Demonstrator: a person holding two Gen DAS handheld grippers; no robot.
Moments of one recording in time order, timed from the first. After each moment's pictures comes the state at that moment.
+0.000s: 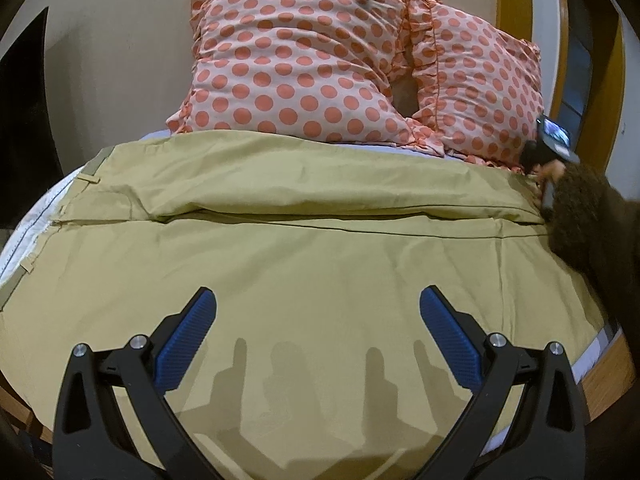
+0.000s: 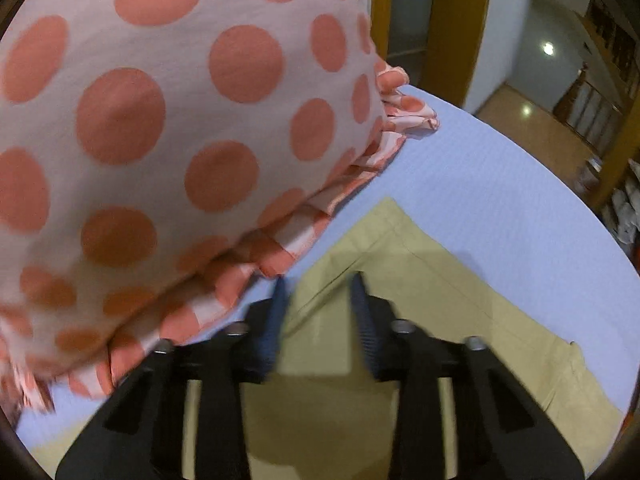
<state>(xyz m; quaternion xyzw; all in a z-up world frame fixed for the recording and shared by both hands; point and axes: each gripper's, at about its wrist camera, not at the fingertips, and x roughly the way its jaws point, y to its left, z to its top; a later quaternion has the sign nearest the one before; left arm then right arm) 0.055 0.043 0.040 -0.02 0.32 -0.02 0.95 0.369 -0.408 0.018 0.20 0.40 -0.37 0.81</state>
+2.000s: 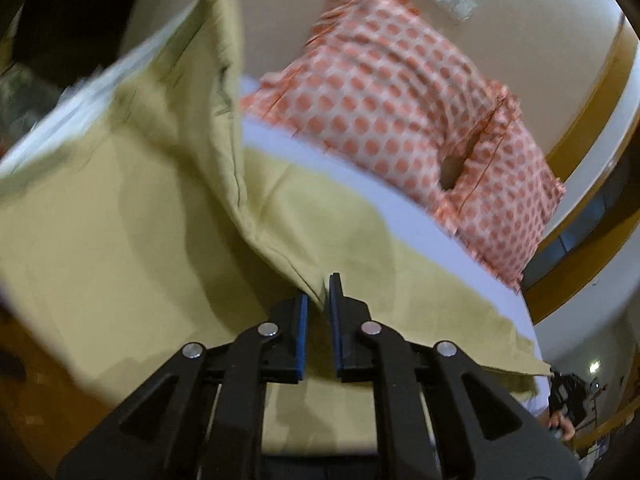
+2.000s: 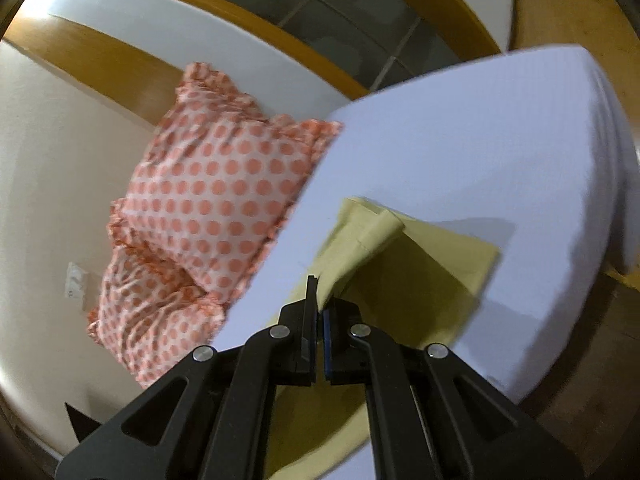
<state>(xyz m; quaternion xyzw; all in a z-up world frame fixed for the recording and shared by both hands) 0.006 0.180 0.041 -0.28 0.33 -0.01 0.90 -0.013 -0.424 0.021 0.50 0.16 -0.16 0.84</state>
